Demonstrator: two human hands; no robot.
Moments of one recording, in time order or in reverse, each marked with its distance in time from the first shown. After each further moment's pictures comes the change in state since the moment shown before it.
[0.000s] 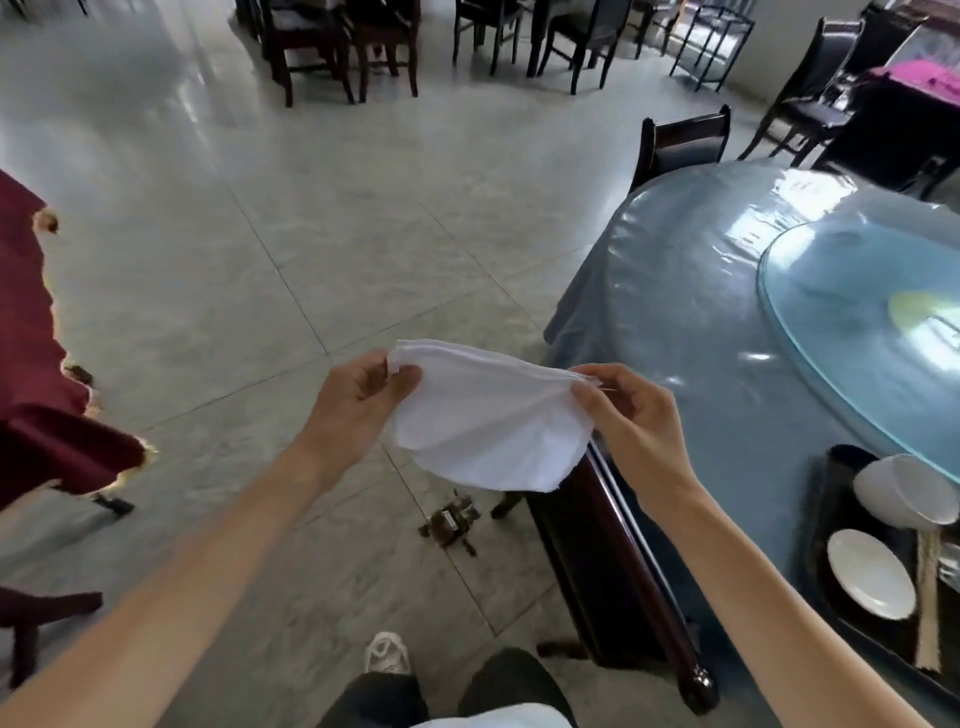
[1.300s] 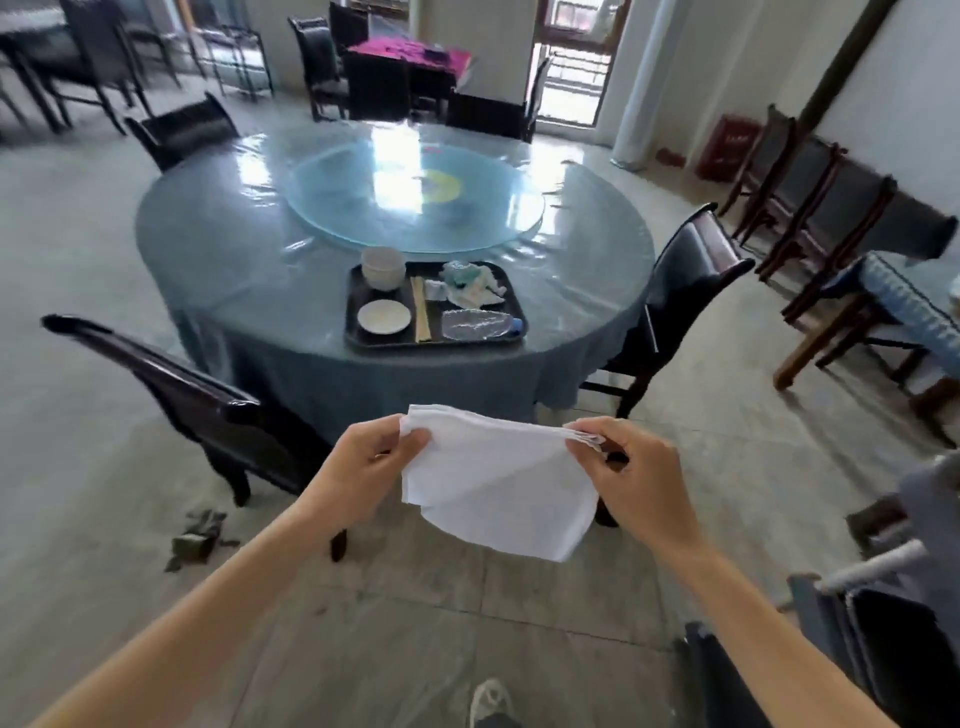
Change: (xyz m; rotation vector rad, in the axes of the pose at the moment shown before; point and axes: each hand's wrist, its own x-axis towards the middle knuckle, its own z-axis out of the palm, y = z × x) left_hand -0.510 0.020 0.374 0.124 -0.951 0.301; right_hand -0.667 0.050 -0.382 -0.554 0.685 0.130
